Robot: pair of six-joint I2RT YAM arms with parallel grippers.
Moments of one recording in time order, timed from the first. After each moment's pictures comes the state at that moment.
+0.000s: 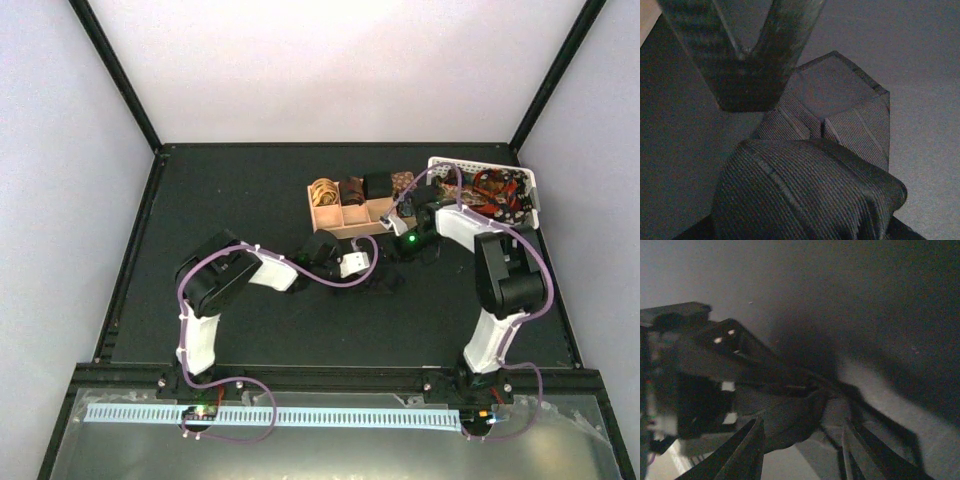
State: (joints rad) left arm -0.78 1.99 0.89 0.42 0.47 0.36; right arm 0.25 1.84 1.14 -0.75 -0.69 -0.13
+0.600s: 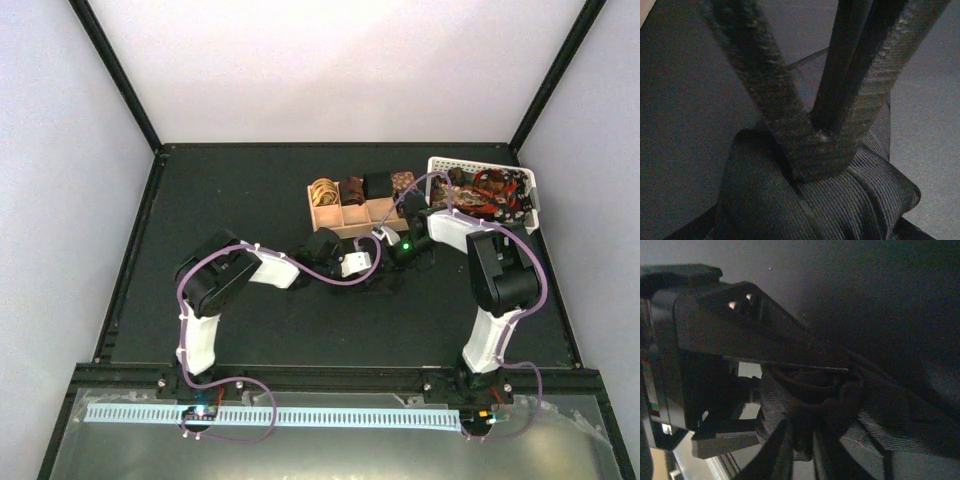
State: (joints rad) left arm -0.78 1.99 0.93 0.34 0.47 0.39; right arm 0.29 1.85 1.10 -0.76 -0.78 -0.10
